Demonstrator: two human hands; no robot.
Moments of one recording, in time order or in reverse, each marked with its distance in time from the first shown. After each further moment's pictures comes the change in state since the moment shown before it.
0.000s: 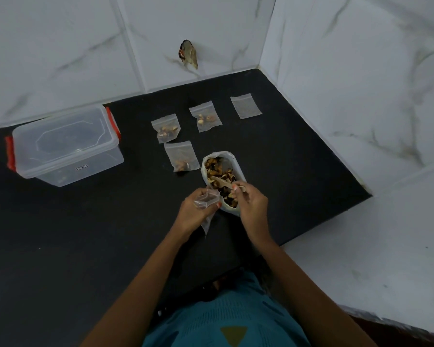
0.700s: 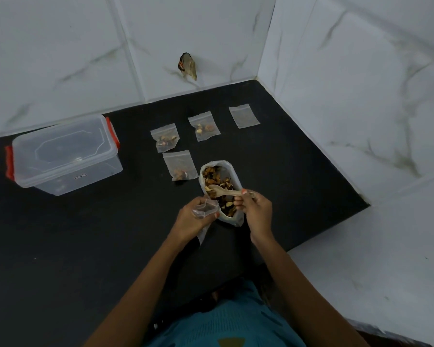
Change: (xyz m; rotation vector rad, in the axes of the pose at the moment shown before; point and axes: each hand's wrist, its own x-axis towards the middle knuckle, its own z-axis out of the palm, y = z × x) left_hand 0.002 0.005 -0.003 0.068 -0.045 0.020; right_hand 0.017 -0.007 -0.006 0.312 0.103 0.385
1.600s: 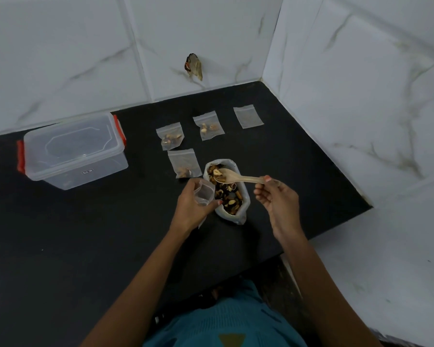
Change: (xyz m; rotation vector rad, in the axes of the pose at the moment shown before) left_hand 0.001 0.024 -0.003 0.097 0.191 0.075; right_hand -0.018 -0.054 -0.026 0.268 -0.077 0.034
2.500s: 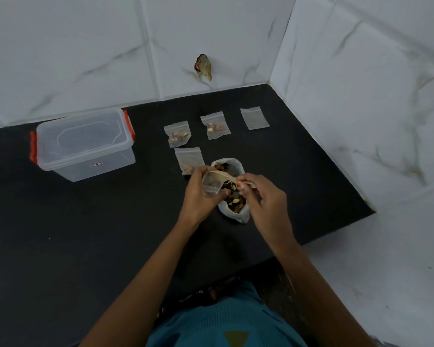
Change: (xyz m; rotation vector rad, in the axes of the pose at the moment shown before) left_hand -0.001 0.014 0.002 -0.037 0.082 0.160; right_hand -0.026 0.006 0.017 -0.714 -0.325 -0.855
